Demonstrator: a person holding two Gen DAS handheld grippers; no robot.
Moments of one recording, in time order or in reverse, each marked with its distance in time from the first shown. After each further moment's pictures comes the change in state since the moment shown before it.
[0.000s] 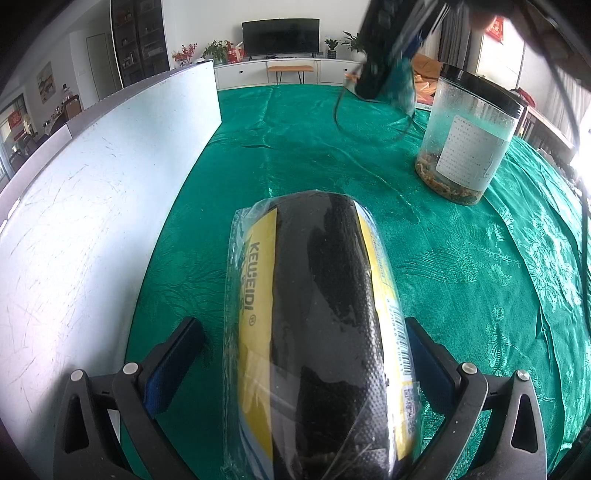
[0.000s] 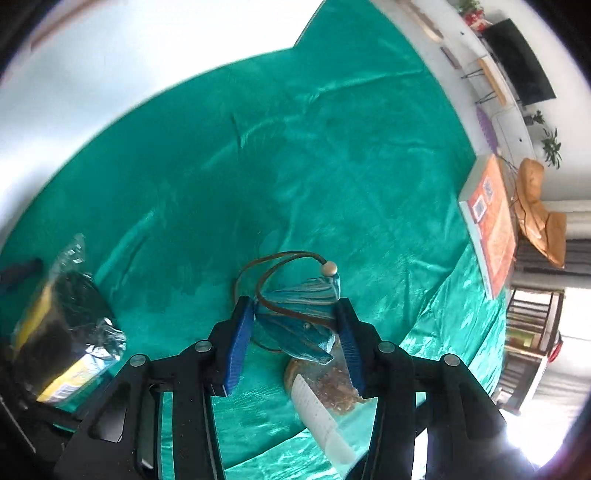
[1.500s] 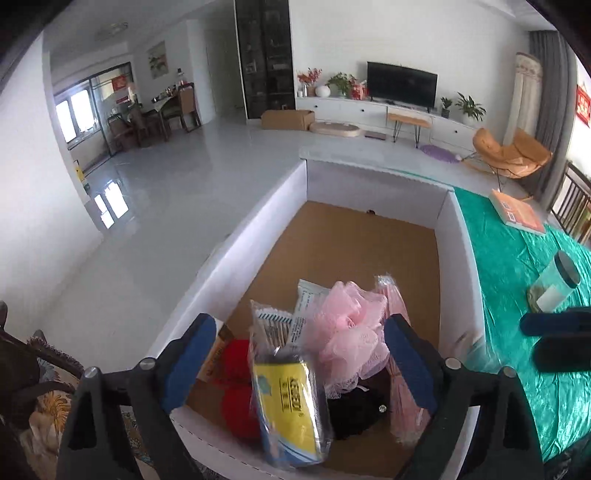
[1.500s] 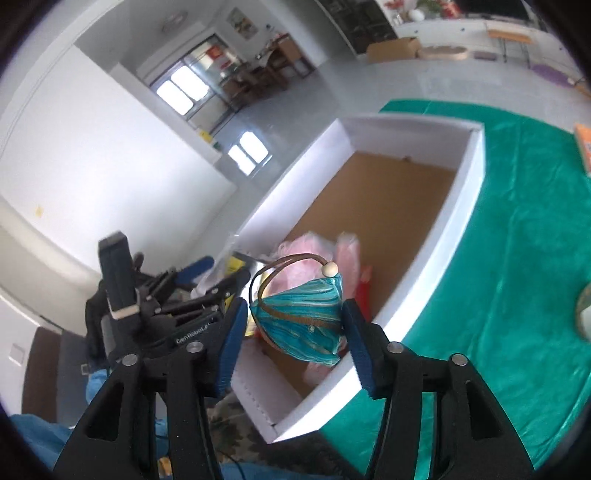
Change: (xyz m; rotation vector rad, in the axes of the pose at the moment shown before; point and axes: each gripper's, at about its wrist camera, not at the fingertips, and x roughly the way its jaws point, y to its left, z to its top) left arm -0.194 0.237 0.010 -0.283 -0.154 0.303; right arm -0.159 0.145 -0.029 0.355 -0.487 0.879
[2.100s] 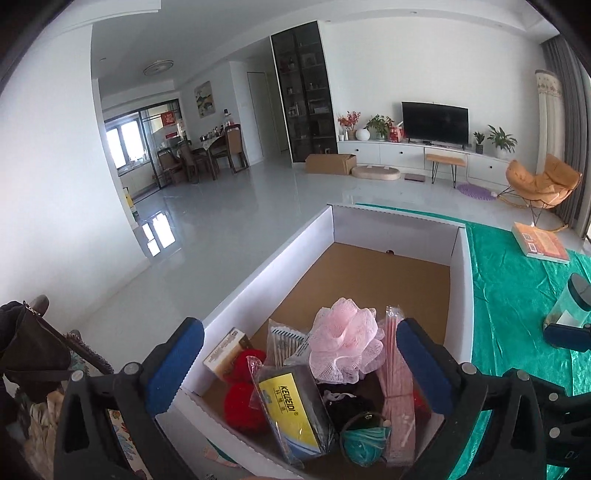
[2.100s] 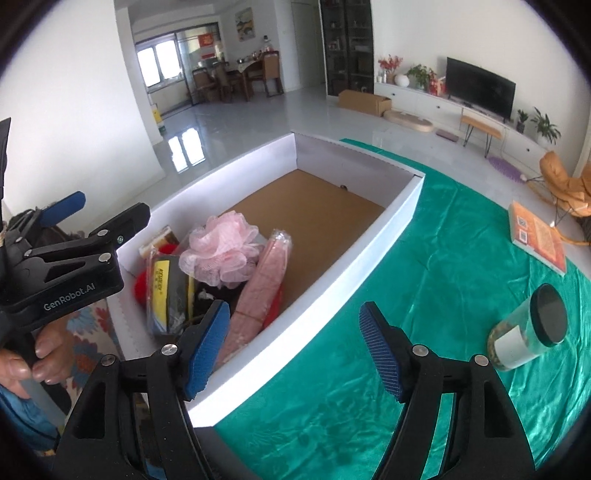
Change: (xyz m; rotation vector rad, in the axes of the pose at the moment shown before) left arm -0.054 -0.036 -0.024 -0.035 -0.160 0.198; right arm -0.026 0.011 -0.046 -0.262 -0.136 -0.468
